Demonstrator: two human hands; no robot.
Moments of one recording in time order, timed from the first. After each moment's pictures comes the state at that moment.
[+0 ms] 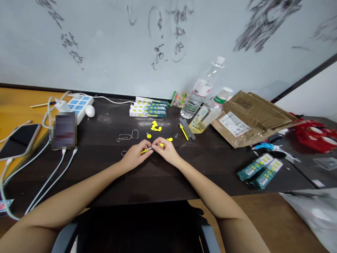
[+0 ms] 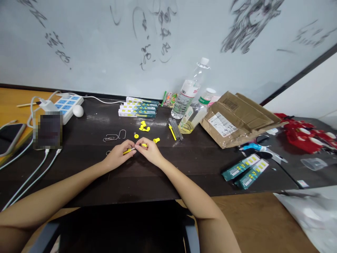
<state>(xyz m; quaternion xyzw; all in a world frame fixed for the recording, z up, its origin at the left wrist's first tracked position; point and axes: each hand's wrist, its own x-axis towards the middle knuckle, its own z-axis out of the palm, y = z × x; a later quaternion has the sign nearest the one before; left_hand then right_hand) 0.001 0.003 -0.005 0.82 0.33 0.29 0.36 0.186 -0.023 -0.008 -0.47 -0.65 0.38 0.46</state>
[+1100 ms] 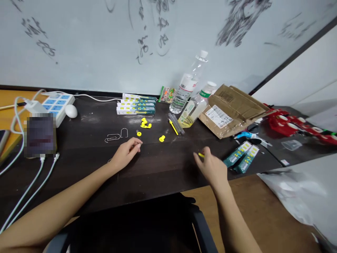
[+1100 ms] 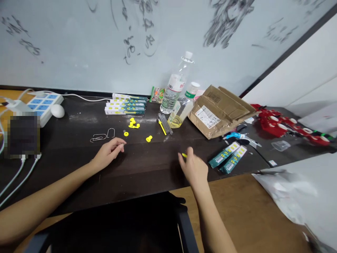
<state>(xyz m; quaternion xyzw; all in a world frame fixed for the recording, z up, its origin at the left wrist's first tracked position) 0.000 0.007 -0.003 0.79 0.33 0.29 0.42 0.285 -0.151 0.026 -0.87 -0.48 -0.12 0.01</state>
